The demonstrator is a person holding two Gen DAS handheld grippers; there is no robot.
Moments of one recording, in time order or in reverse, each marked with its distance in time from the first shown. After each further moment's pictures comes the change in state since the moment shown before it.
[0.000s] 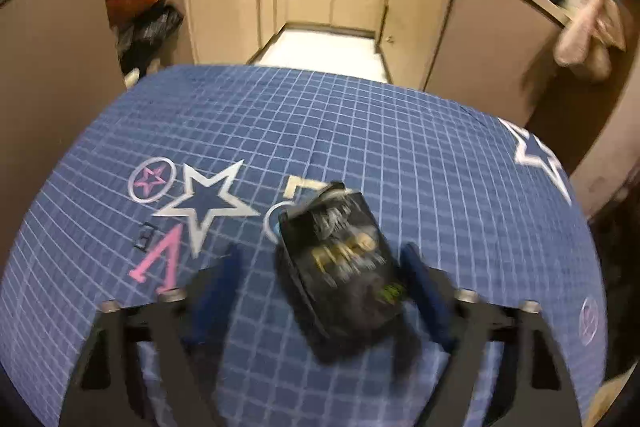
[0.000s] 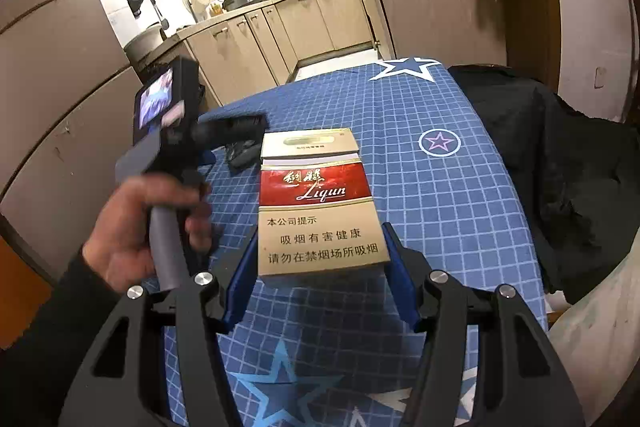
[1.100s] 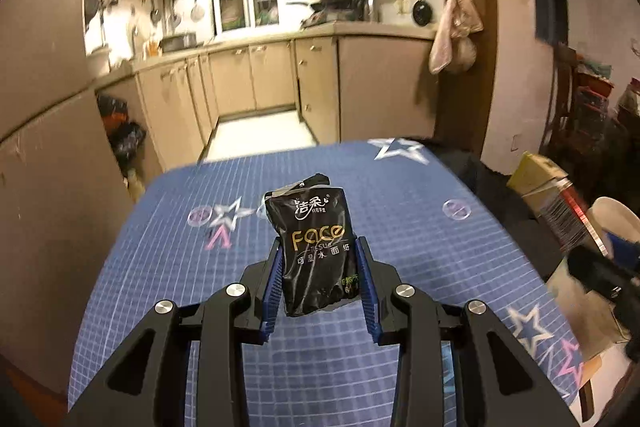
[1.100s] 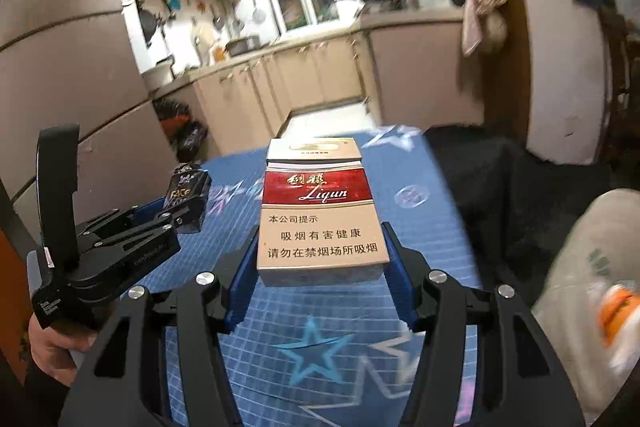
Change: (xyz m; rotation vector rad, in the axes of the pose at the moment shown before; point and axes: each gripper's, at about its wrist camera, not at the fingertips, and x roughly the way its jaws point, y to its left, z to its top) left arm -0.221 -0.003 -0.105 0.311 -0.297 -0.146; right arm -0.131 0.020 -0.013 -0.070 -0.224 -0.102
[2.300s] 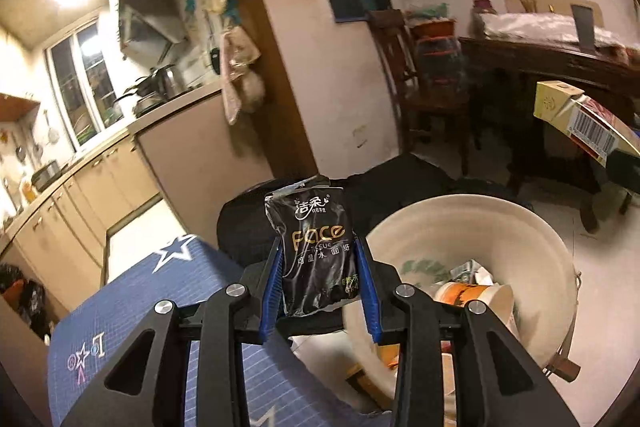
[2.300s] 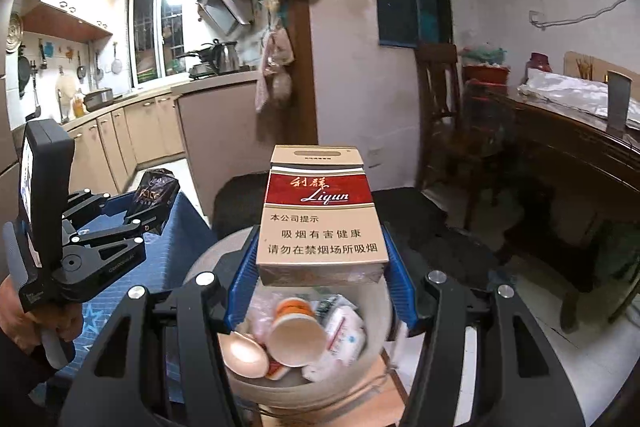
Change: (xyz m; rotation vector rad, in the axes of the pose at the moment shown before) left arm -0.035 -0.342 0.032 0.459 -0.127 -0.367; right arm -0.185 -0.215 -0.014 0.097 -0.136 -0.548
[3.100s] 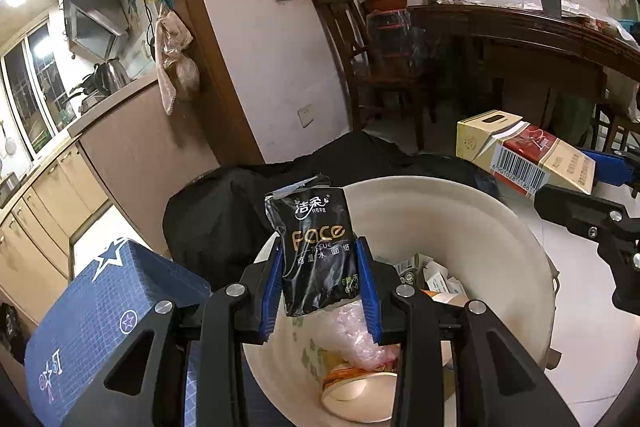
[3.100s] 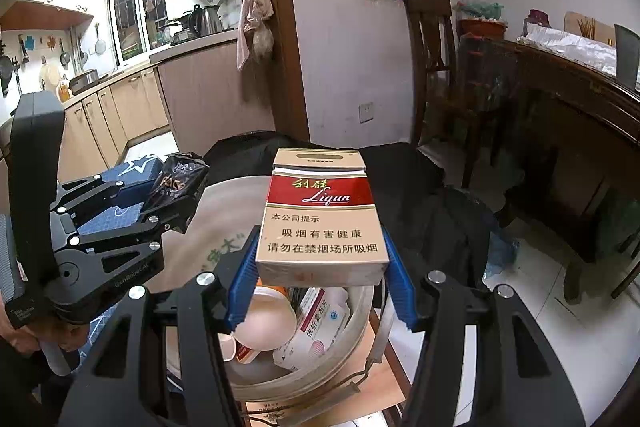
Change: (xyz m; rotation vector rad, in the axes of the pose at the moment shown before) left arm 0.054 -0.056 -0.002 0.062 0.072 -0.154; right arm 0.053 -0.027 -0.023 0.044 0.146 0.006
